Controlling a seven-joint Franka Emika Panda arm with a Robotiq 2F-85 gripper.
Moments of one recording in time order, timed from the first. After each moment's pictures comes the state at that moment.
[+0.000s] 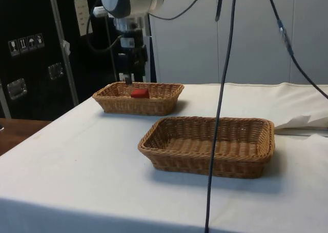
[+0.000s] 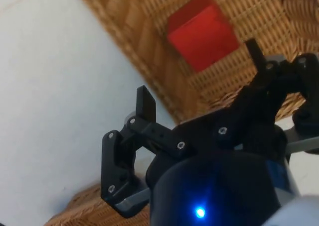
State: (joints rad) arm 0.29 0.67 -0.63 -1.71 0.46 2.28 -0.43
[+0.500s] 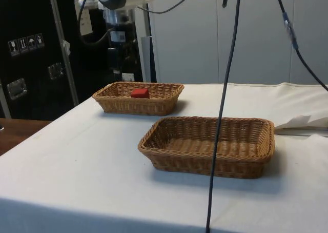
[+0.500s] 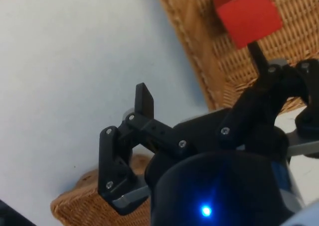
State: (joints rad) arm 0.35 0.60 -0.61 -1.73 0.40 2.28 -0.36
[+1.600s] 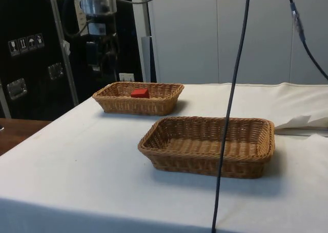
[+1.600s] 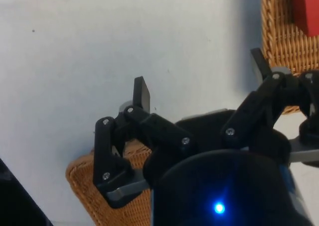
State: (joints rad) arm 0.41 0.50 -0.51 -1.74 0.25 2.29 -0.23
